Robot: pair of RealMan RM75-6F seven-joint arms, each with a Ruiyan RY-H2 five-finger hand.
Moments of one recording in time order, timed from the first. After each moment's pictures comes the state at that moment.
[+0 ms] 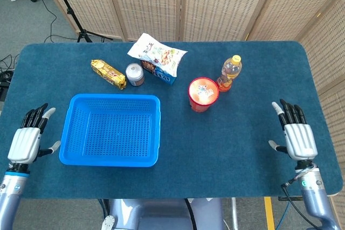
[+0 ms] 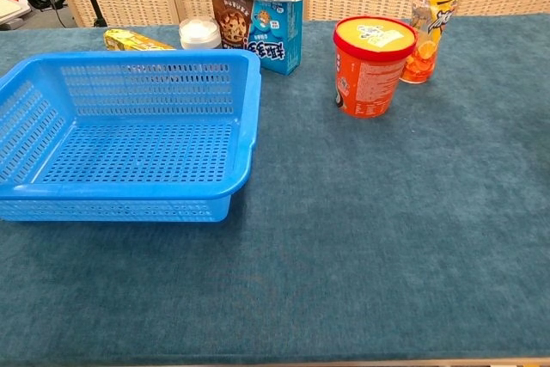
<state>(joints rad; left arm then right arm) -0.23 -1.24 -0.09 -1.55 1.44 1.36 -0.04 0.27 -1.24 0.21 -1.58 -1.38 1.30 -0.14</state>
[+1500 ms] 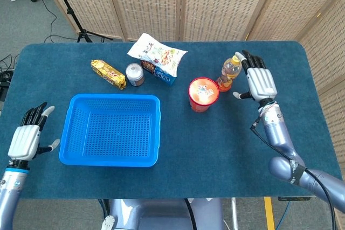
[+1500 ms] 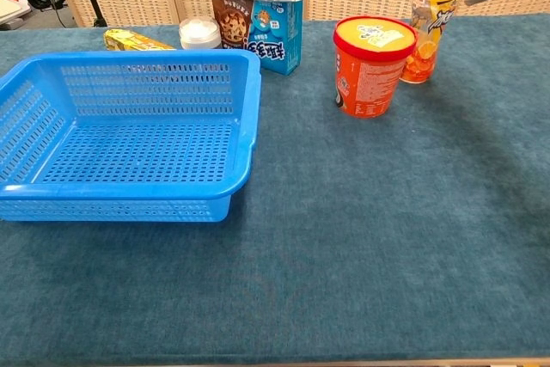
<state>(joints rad) -0.25 -1.25 -0.10 -1.52 1.40 1.32 -0.07 0.72 -1.33 0.44 -1.40 -0.97 0.90 -0.14</state>
